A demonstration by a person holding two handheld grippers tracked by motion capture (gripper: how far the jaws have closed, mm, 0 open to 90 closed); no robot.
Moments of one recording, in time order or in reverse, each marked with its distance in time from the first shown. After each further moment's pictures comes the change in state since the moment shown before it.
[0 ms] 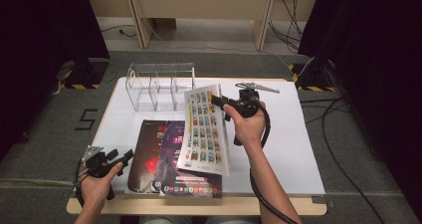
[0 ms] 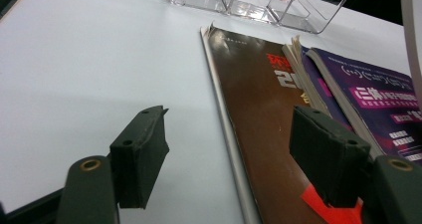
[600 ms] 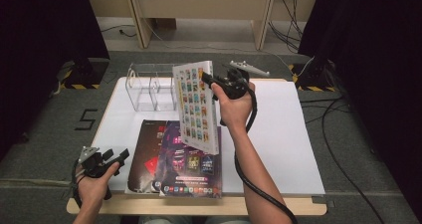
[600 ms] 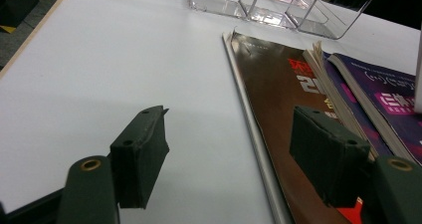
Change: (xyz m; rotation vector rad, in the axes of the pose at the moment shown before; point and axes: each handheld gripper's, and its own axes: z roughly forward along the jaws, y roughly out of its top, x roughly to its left) left arm 0.010 -0.002 -0.001 -0.021 0.039 0.003; right arm 0.030 0.040 0.026 -0.147 -0.042 -0.058
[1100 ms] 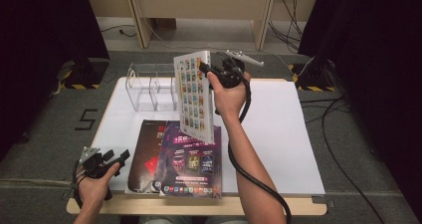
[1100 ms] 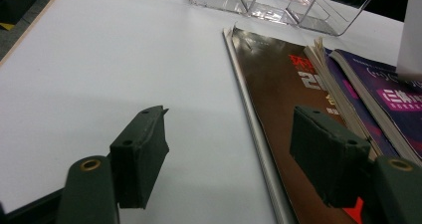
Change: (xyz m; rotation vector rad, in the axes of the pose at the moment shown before) left arm 0.000 -0.002 0.001 0.004 -0.004 -0.006; right arm 0.000 0.018 0.024 -0.024 -0.043 0.003
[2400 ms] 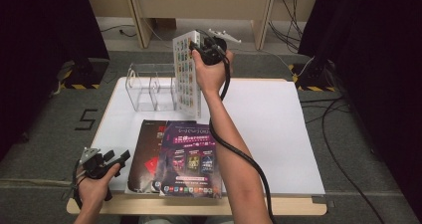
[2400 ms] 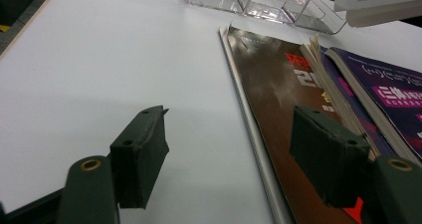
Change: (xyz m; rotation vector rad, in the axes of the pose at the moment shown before) left arm -0.002 -0.001 -0.001 0.000 -0.012 0.010; right arm 0.008 0.028 0.074 -0.058 -0.108 -0.037
